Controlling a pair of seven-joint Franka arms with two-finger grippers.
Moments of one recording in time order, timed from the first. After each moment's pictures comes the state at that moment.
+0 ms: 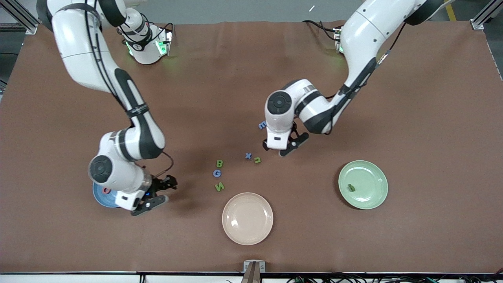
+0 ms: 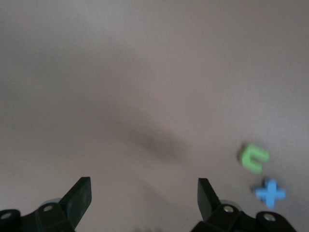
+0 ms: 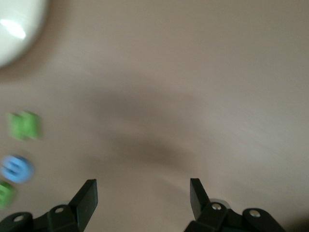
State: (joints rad) left arm -0.33 0.69 -0.50 -1.69 0.42 2.20 -1.66; right arm 0.29 0.76 0.00 -1.45 0.22 2.33 -0.31
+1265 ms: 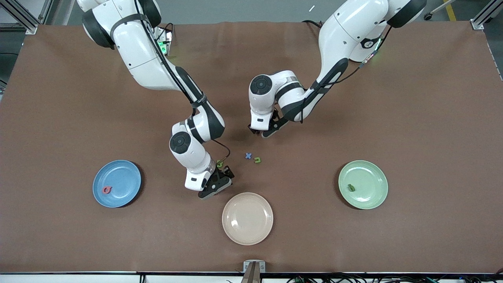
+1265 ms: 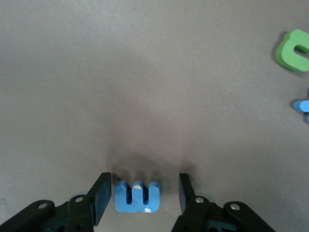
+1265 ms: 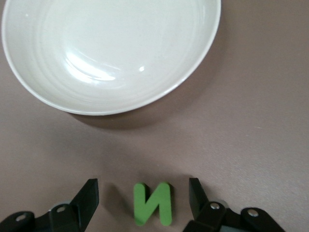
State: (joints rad) left arm -0.42 0.73 -0.49 -1.81 0.48 2.40 -1.81; right arm 0.52 0.90 -0.02 -1.47 0.24 2.70 -0.19
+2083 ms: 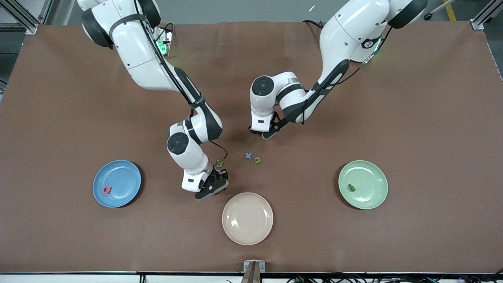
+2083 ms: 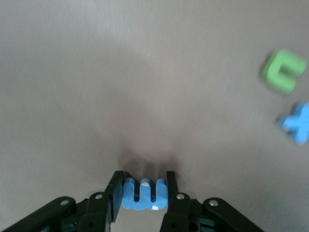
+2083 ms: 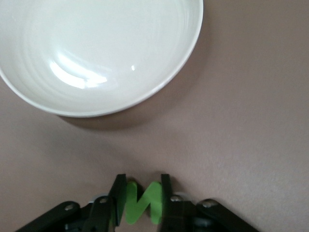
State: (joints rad) left arm -0.38 0.72 -0.49 -1.80 0.49 2.41 -1.81; right arm 0.52 0.89 -0.03 -1.48 0.23 2.70 -0.19
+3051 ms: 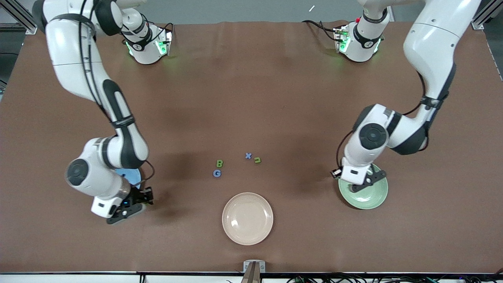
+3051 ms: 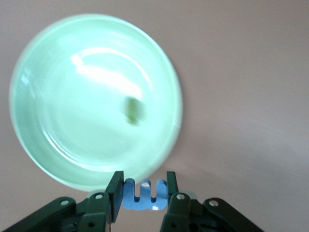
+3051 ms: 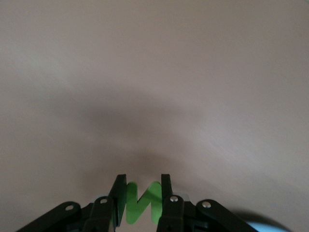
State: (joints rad) left arm 0.15 0.61 -0.47 -1.75 0.49 2.27 -0.99; right arm 0.12 0.80 -0.07 -1.44 0.23 2.33 -0.51
